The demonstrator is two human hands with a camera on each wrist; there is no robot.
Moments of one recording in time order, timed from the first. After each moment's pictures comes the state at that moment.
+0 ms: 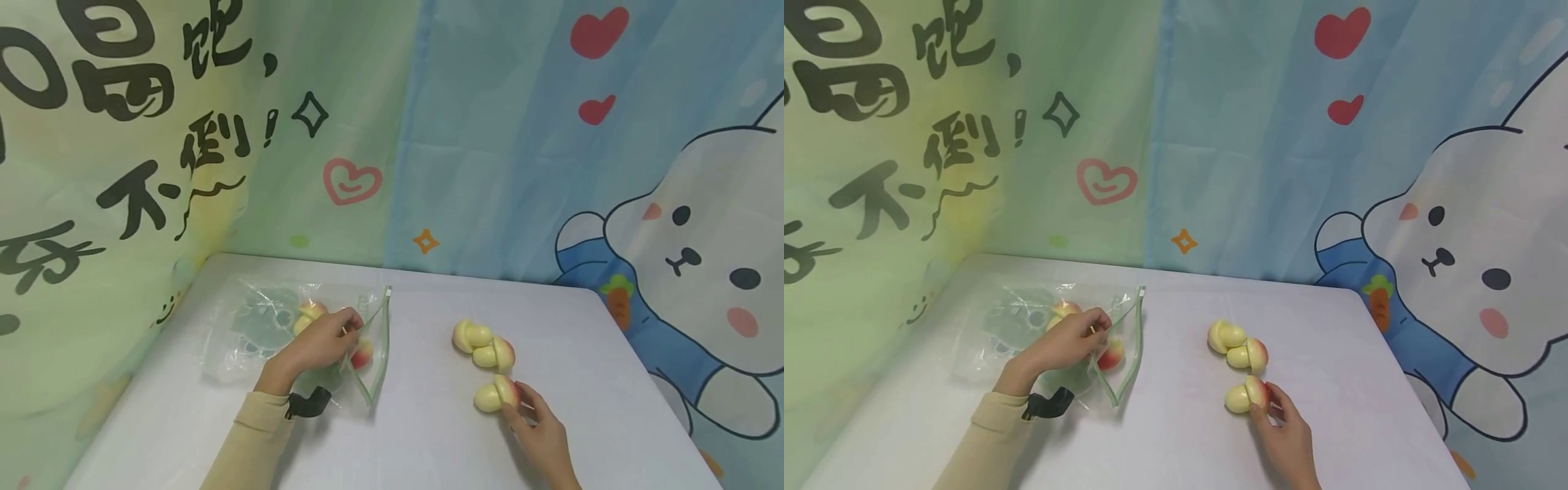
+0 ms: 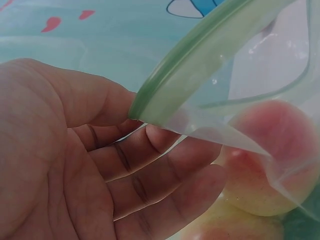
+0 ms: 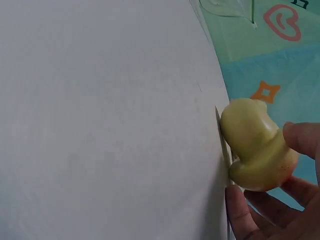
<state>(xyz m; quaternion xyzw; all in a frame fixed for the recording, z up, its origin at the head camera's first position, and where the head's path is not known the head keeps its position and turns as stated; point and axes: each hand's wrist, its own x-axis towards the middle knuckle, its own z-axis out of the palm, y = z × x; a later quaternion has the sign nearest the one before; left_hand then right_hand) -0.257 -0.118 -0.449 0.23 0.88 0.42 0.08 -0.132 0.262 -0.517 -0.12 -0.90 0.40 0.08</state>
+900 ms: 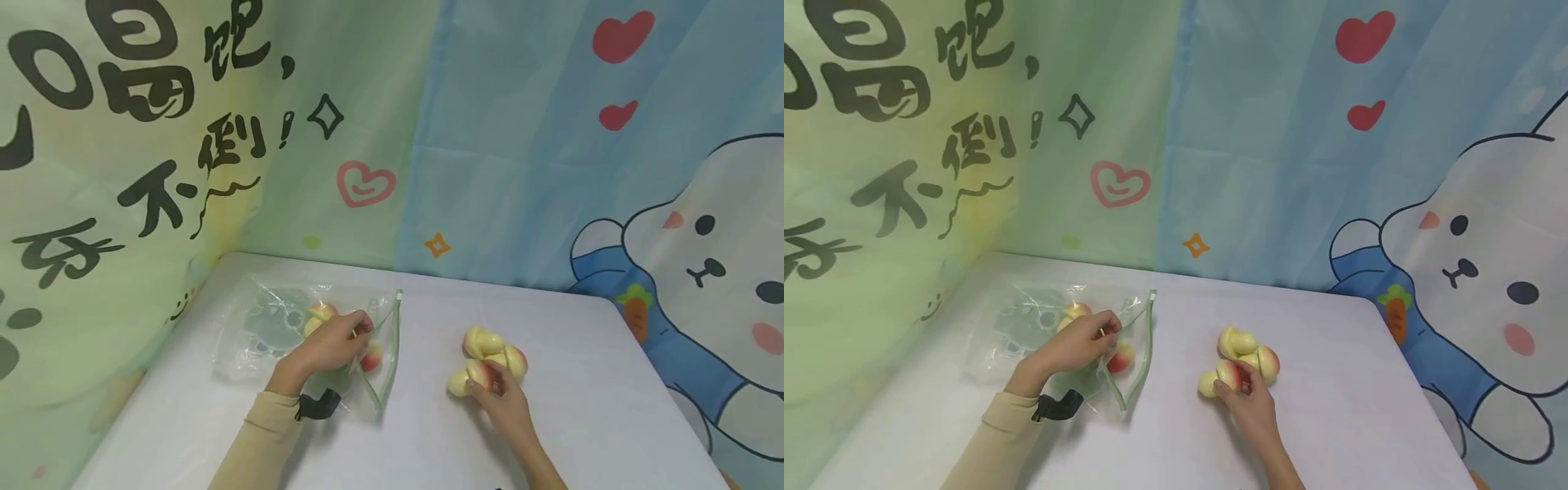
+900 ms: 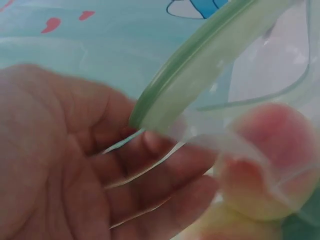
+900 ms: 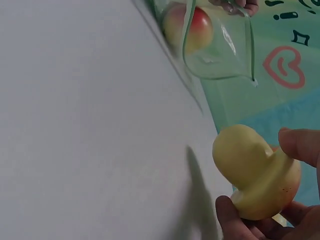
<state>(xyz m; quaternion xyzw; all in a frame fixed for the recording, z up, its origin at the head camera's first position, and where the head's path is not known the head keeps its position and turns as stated) -0.257 -0.117 -0.450 0.22 0.88 0.41 0.05 -0.181 0.210 -0.503 -0.09 -0.87 0.49 -0.01</state>
